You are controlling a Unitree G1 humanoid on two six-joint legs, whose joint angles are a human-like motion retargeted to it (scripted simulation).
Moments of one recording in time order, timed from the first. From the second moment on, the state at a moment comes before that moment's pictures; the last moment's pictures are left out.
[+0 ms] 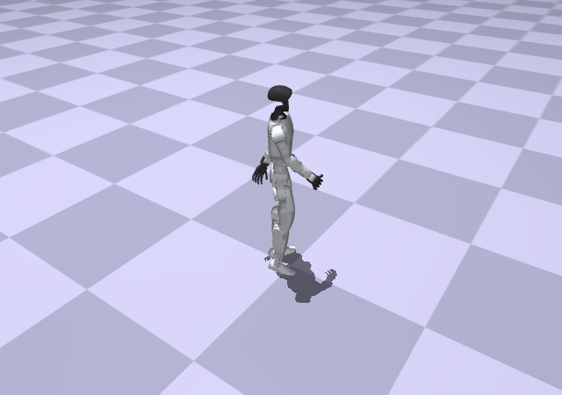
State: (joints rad) left arm 0.25 0.05 0.37 1.69 0.07 0.19 -0.18; right arm -0.33 0.06 0.29 1.13 -0.27 0.01 0.37; waist -0.16 0.04 -0.13; left_leg -0.11 -0.09 0.22 0.06 -0.16 0.11; right_leg -0.07 -0.12 -0.49 0.05 0.00 0.04
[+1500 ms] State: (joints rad) left arm -0.23 0.09 0.13 1.34 0.11 0.12 -0.23; right arm -0.07 -0.13 0.09 1.66 -0.60 0.28 0.27; waist -0.16 0.03 -0.16; left_leg -0.07 -0.07 0.26 0.04 -0.19 0.11; right_leg -0.06 -0.08 -0.47 0.04 0.00 0.04
